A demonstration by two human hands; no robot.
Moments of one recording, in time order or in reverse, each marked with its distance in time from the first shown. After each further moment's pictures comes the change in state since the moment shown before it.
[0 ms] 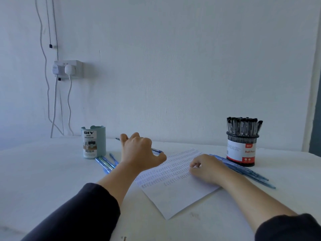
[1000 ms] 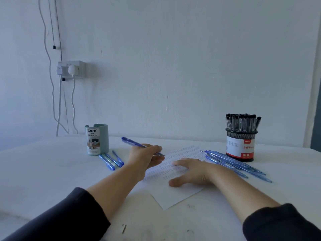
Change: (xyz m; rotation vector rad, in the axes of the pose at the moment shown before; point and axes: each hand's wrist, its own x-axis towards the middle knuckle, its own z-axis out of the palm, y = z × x) left_hand -0.026 0.023 -0.019 -1.530 -0.256 -0.791; right_hand -0.012 -0.021 0.005 0.083 -0.349 -0.096
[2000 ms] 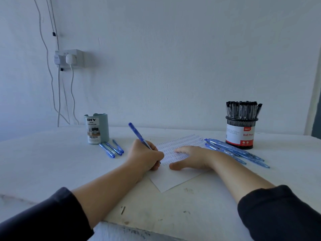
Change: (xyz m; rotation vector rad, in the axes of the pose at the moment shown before) left_hand -0.036 -0.008 0.001 0.485 0.056 0.084; right_hand 0.007 0.008 0.001 0.023 0.031 -0.040
